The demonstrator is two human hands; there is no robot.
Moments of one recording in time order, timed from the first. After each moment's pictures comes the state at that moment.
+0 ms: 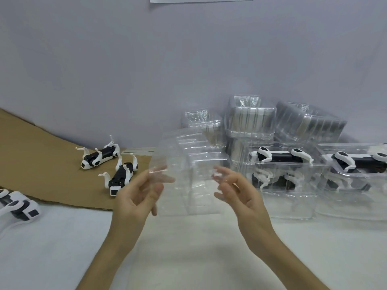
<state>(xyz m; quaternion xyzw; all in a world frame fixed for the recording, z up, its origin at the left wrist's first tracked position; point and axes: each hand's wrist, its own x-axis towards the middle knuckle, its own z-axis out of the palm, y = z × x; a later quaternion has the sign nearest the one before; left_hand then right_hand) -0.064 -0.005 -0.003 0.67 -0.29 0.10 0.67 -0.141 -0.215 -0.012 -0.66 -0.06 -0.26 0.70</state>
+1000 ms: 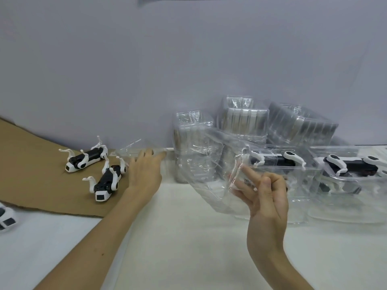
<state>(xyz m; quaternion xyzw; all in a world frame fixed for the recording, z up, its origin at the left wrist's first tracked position) 0.069 -0.068 -0.016 0.95 -0.19 0.25 0.05 -0.146 -0.223 -0.006 -0.52 0.05 -0.45 0.72</state>
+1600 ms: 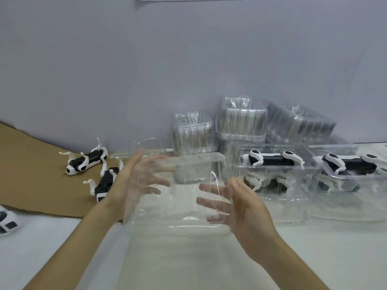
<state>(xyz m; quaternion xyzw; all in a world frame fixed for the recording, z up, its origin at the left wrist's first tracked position) 0.015 -0.022 0.018 0.63 -0.20 -0.21 0.72 -0.143 -0.230 0.003 -0.48 0.02 -0.09 0.87</state>
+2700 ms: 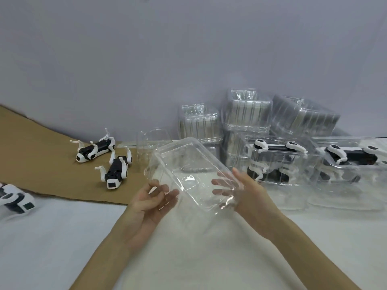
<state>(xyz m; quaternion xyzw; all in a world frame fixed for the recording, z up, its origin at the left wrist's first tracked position) -0.053 -0.012 -0.036 0.39 -0.10 -0.25 0.88 -0.136 -0.246 -0.009 -0.59 0.10 -0.03 0.80</state>
